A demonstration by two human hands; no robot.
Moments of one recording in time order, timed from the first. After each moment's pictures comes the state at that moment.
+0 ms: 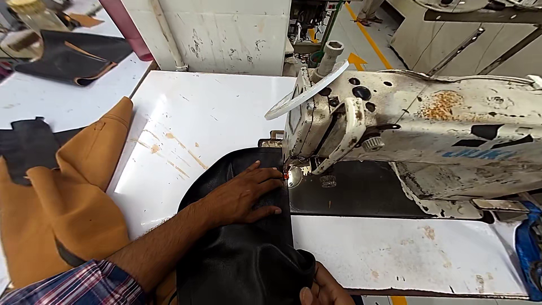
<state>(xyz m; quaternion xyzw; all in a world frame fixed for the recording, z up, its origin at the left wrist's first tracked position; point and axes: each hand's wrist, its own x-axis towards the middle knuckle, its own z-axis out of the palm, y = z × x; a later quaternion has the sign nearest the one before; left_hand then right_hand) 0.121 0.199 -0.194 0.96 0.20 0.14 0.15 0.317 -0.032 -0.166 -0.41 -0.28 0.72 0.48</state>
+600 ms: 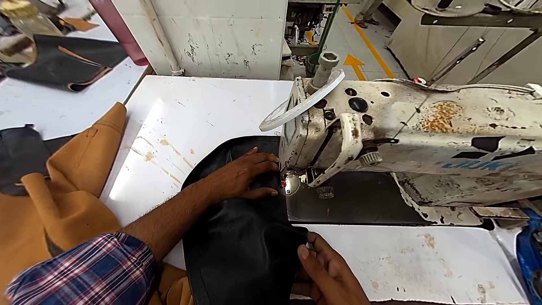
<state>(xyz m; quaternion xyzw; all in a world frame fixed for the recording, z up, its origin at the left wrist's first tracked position) 0.130 0.254 -0.191 0.96 0.16 0.20 0.15 0.327 0.022 -0.162 -0.45 -0.26 0.70 0.48</state>
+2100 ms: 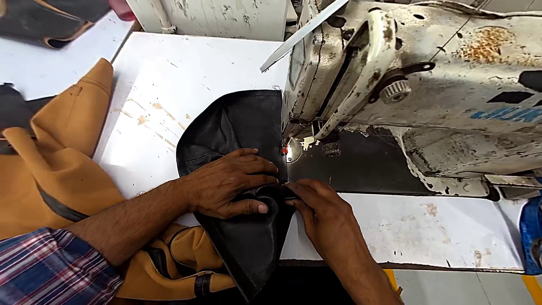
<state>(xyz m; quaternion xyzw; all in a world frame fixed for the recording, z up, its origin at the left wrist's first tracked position) 0.099 0.189 -0.183 0.97 0.10 0.12 0.17 0.338 0.056 -0.192 -0.60 -0.74 0.07 0.29</state>
